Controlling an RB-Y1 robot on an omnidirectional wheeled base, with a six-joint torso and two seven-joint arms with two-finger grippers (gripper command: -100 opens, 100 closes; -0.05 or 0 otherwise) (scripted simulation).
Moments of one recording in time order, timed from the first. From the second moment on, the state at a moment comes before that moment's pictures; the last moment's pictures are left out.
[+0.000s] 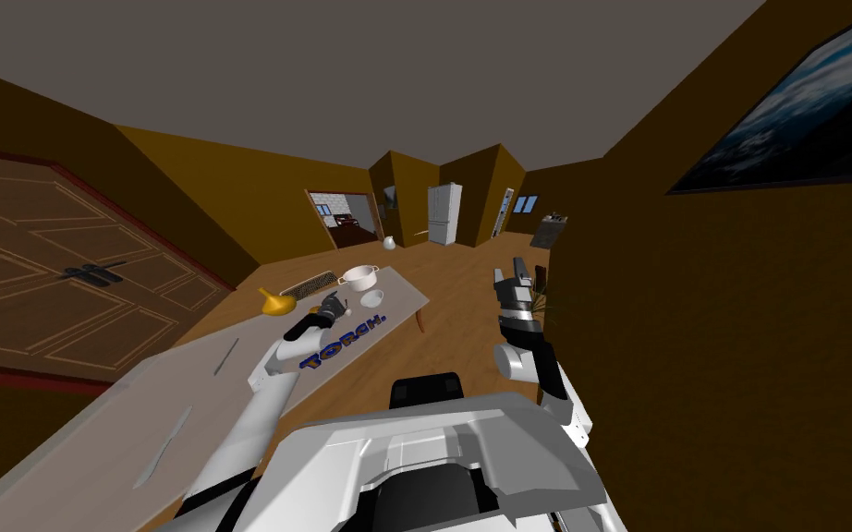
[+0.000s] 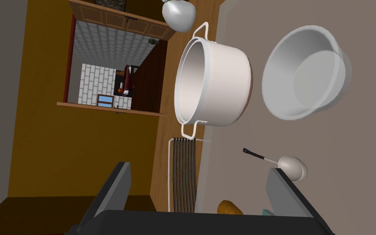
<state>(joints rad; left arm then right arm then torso) 0.00 0.40 0.23 -1.60 0.25 0.40 0.33 0.45 0.00 -0.06 -2.30 -0.10 -0.37 0.07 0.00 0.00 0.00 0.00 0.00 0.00</state>
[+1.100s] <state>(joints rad) -0.10 0.44 0.28 -1.34 0.30 0.68 0.36 0.45 0.00 -0.06 -2.30 -0.10 -0.37 0.07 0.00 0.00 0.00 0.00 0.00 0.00</state>
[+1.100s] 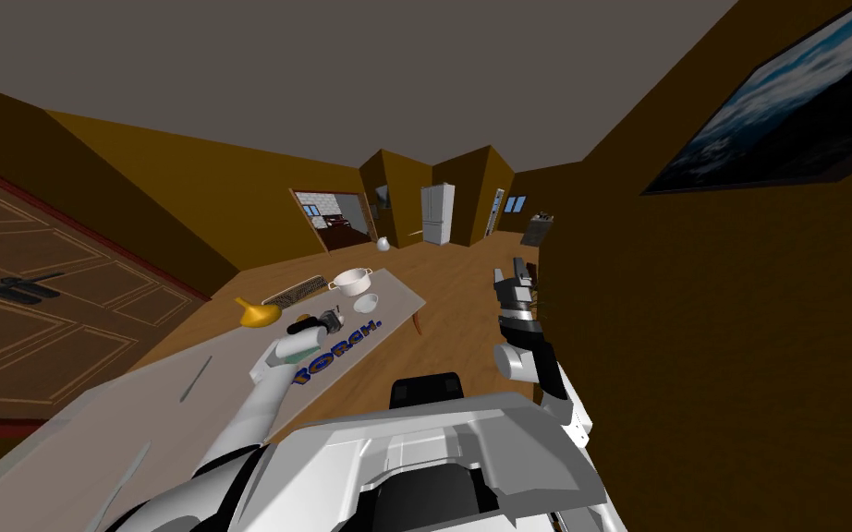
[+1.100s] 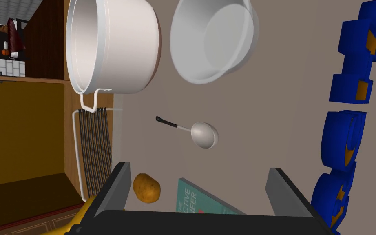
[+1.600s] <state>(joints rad) -0.15 0.45 0.29 -1.21 0.31 0.80 0.37 0.45 0.00 -0.06 -2.30 -0.10 -0.37 0.07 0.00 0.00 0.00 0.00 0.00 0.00</state>
